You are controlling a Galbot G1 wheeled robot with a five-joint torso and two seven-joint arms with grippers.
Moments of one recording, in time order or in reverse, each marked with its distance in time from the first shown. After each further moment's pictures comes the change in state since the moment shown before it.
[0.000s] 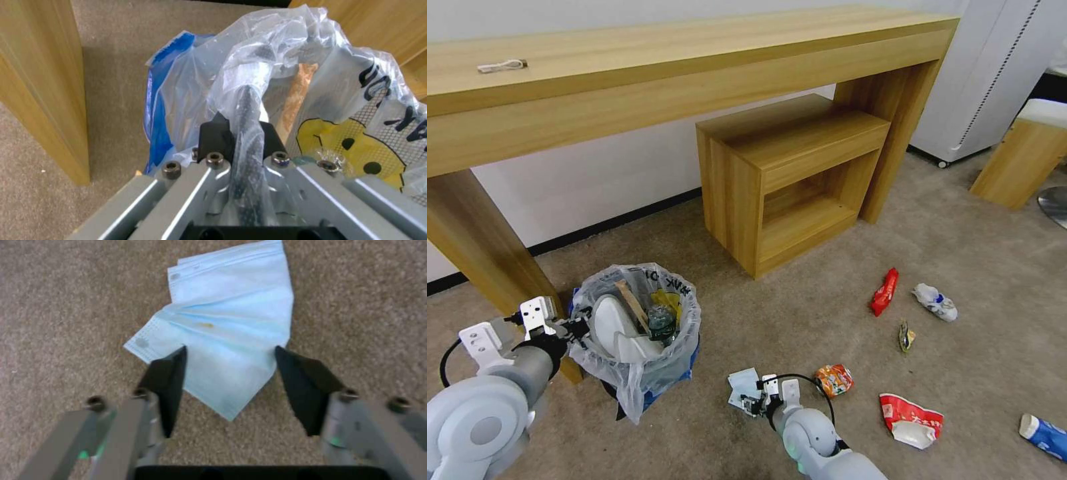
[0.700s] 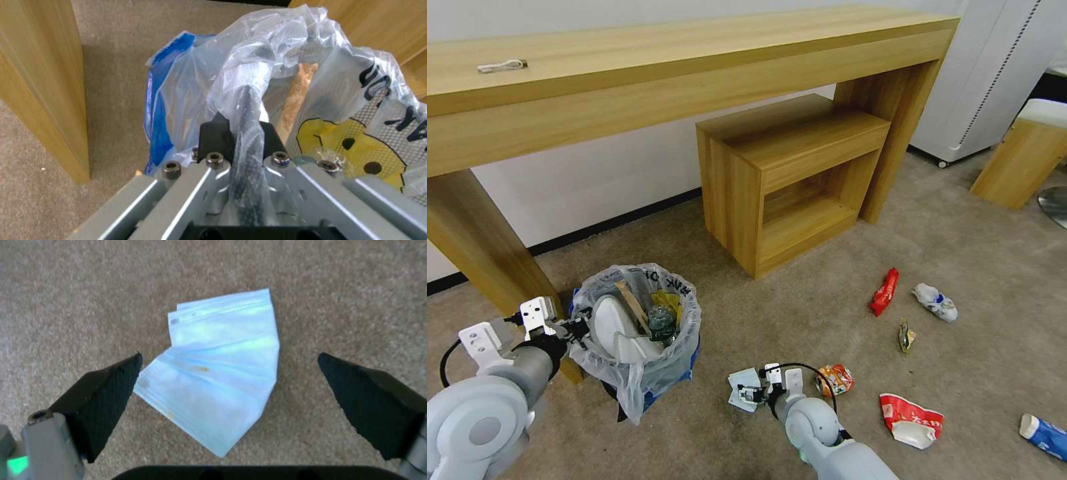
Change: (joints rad) left arm 0.000 -0.005 -0.002 -0.003 -0.004 0.006 -0.006; right arm 0.026 0.001 0.012 0.020 0.009 -0.007 0.013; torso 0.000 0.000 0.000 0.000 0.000
